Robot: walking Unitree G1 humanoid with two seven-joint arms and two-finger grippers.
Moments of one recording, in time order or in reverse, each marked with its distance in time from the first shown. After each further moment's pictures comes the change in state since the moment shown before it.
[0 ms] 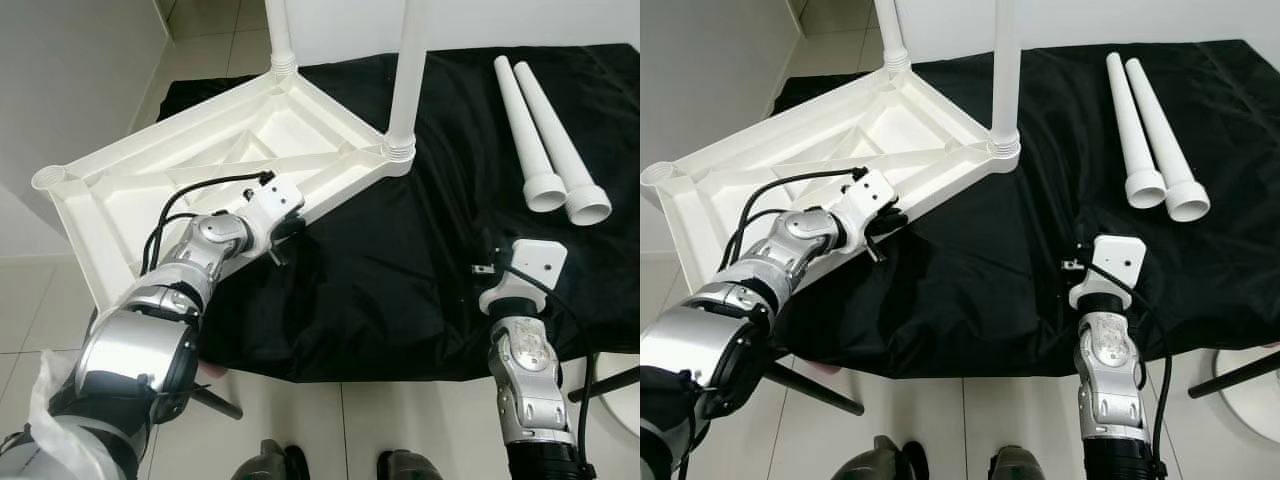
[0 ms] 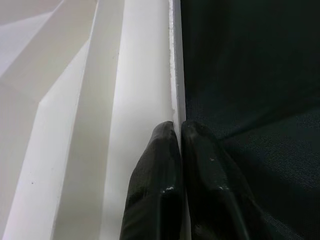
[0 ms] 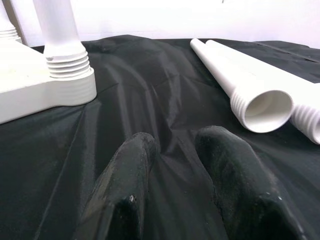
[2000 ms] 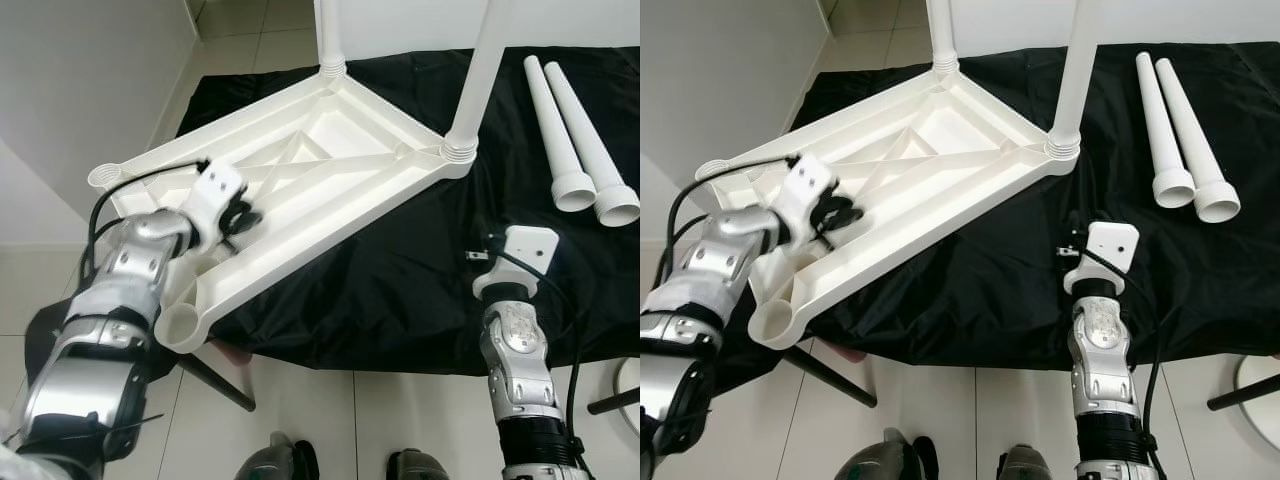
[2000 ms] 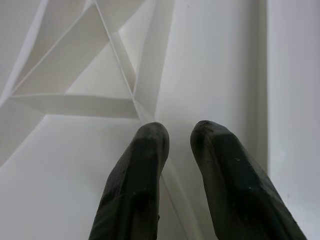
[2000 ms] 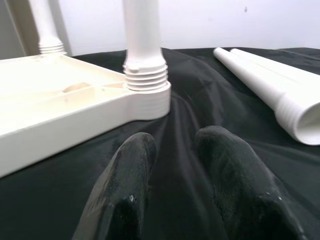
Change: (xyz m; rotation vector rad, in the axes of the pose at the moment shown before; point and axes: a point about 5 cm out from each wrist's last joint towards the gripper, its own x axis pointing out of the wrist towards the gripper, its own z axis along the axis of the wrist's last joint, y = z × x) left arm -0.064 0.041 -0.022 -0.006 0.087 0.109; right arm 0.019 0.008 -0.002 0.024 -0.032 0.004
